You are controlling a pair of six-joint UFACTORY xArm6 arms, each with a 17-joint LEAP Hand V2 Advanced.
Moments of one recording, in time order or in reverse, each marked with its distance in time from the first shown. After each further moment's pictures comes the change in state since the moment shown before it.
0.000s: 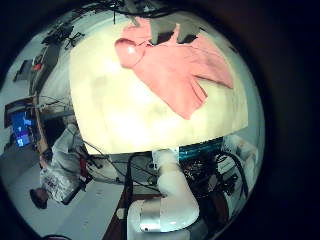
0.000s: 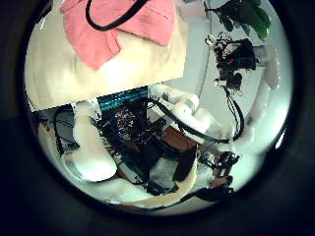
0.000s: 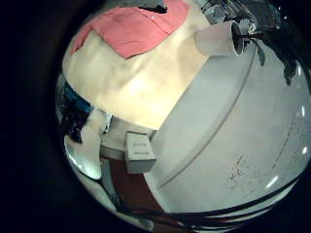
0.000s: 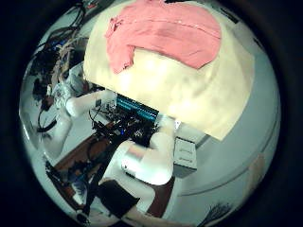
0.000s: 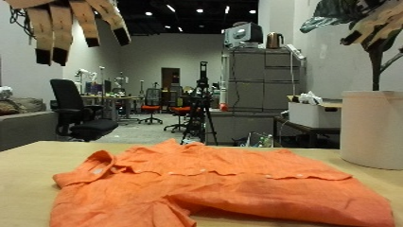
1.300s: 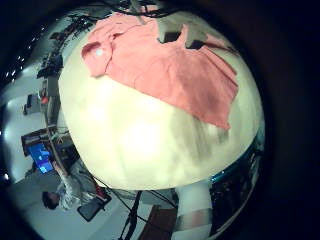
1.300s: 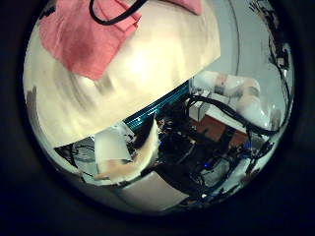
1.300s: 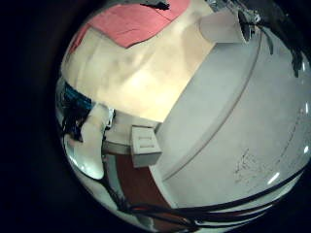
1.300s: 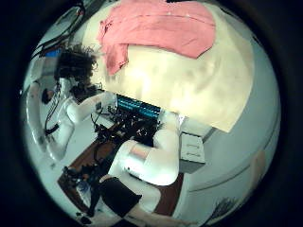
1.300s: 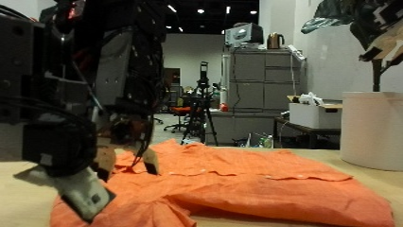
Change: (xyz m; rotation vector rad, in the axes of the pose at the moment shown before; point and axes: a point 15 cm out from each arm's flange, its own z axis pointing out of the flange) left arm -0.015 -0.067 0.170 -0.036 -0.364 0.294; right arm 0.001 0.014 0.022 -0.090 -0.059 0.089
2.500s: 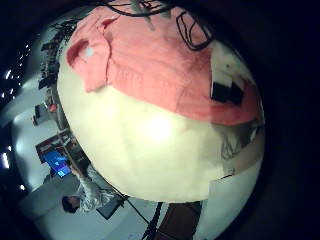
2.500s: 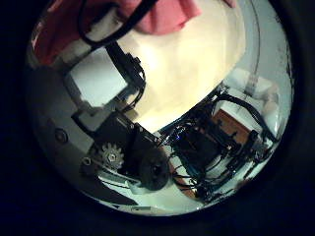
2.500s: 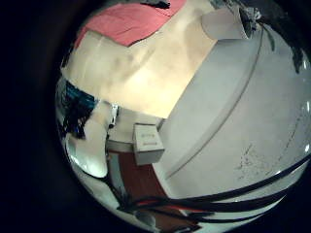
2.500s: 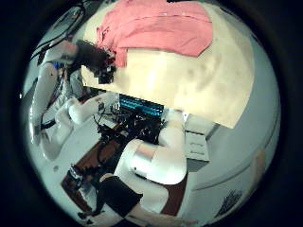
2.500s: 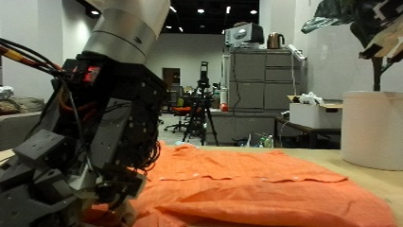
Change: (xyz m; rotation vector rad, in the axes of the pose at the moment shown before) left arm -0.032 -0.021 0.029 -0.124 -0.121 -0.001; right arm -0.009 0.003 0.000 -0.006 -0.020 0.009
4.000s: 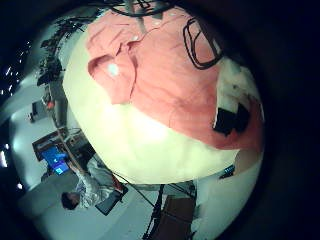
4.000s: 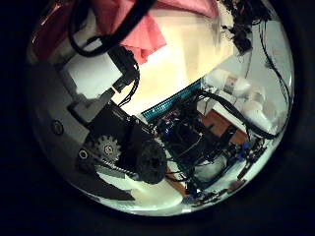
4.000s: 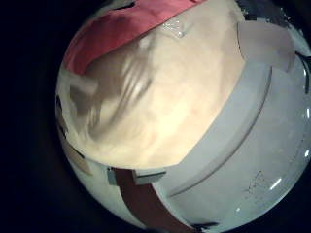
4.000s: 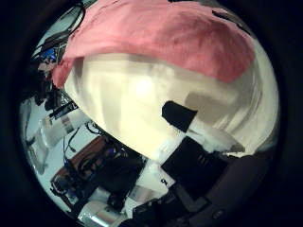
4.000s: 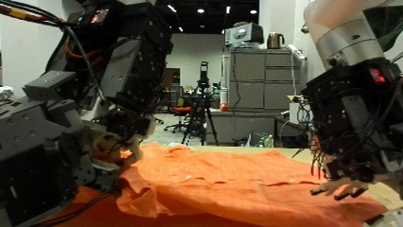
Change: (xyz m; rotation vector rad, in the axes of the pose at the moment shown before) left arm -0.002 0.019 -0.059 -0.003 0.052 -0.019; right arm -0.010 -0.162 0.174 0.079 0.042 -0.051
